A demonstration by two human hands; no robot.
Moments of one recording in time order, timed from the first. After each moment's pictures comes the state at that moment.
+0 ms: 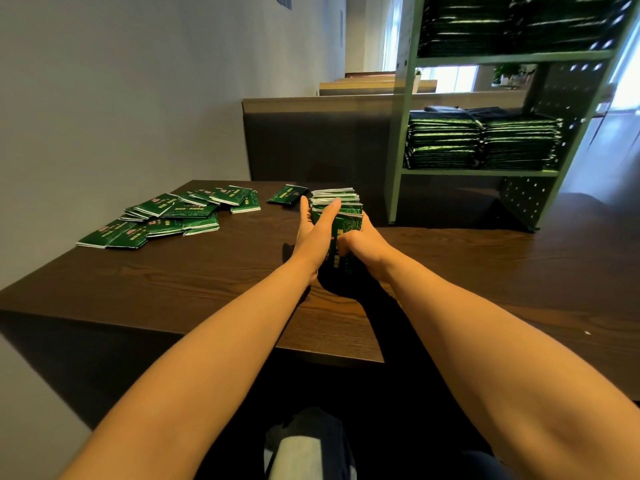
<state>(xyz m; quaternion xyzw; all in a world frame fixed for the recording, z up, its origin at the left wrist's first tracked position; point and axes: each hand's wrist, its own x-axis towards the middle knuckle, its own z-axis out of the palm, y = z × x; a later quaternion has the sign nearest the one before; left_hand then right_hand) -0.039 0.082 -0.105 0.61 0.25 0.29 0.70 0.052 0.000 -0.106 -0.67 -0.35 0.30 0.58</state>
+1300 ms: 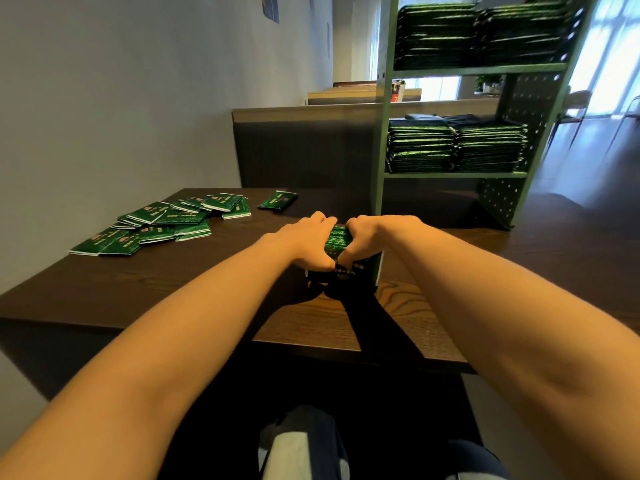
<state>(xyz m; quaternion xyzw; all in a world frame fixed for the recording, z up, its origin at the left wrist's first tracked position) -0.046 0.090 -0.063 0.99 0.13 -0.03 0.02 0.067 -0.026 -0.045 -0.87 -0.47 0.17 0.01</state>
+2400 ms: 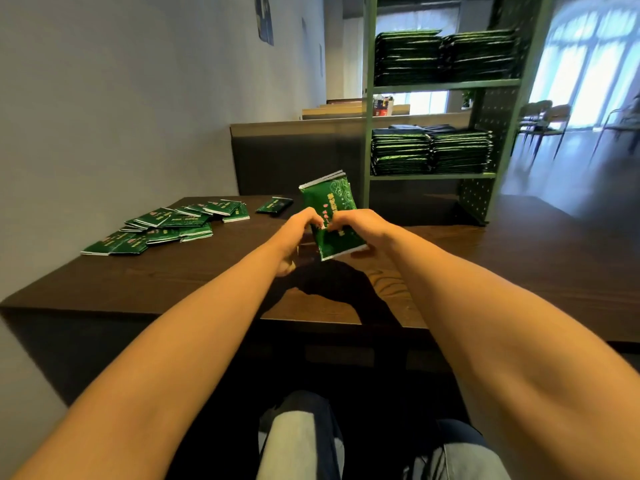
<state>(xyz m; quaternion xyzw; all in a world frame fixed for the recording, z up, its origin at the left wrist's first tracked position) -0.096 0.036 -0.066 0.67 0.26 0.17 0.67 0.029 -0.074 -0.060 -0.75 -0.30 0.29 0.52</state>
